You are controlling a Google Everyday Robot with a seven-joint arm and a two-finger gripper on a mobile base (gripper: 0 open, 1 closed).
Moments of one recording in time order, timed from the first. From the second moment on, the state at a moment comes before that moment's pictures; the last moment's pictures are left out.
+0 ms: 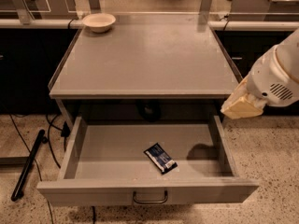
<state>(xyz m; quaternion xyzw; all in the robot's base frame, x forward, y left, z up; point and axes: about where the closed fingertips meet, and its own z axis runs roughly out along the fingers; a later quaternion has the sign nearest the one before) 0.433 -0.189 0.910 -0.52 0.83 0.05 0.20</state>
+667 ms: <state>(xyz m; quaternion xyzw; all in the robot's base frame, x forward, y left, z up) 0.438 -0.166 0.880 -0.50 0.82 0.12 0.25</state>
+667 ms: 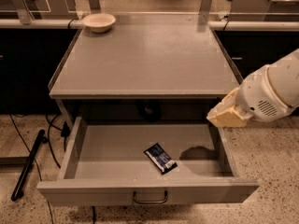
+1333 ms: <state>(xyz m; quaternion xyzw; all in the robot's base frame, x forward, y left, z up) 0.438 -0.145 0.862 -0.50 0.80 0.14 0.28</state>
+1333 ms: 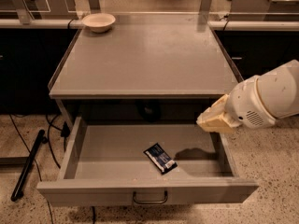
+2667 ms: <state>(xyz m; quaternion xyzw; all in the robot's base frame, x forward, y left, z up) 0.458 -0.095 0.776 -0.49 0.80 0.14 0.32</state>
